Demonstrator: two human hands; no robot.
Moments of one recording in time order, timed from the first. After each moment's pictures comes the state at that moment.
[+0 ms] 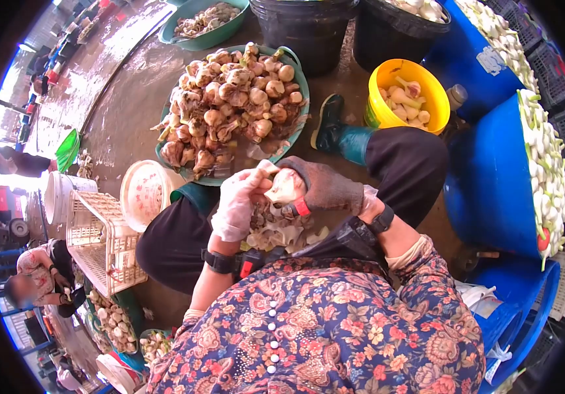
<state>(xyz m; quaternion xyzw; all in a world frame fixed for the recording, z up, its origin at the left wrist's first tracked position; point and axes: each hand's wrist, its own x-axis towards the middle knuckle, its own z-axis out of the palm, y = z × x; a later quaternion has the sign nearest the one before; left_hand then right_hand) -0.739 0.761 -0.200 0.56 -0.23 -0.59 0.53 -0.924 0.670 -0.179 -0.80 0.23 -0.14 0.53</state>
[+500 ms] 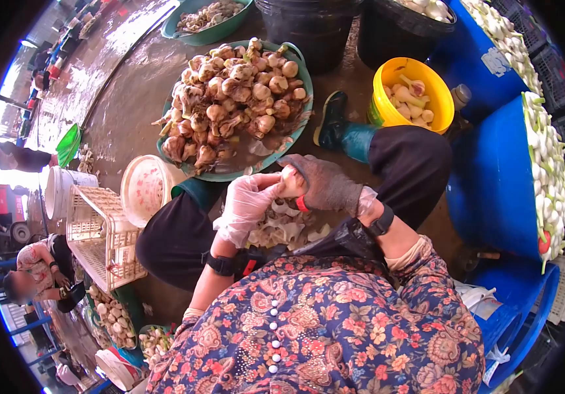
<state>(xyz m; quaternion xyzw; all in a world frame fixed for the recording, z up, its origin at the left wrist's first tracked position) -0.749 0.766 -0.195 0.63 -0.44 -0.47 0.44 -0.922 0.673 -0.196 -0.85 0.27 -0.15 0.42</state>
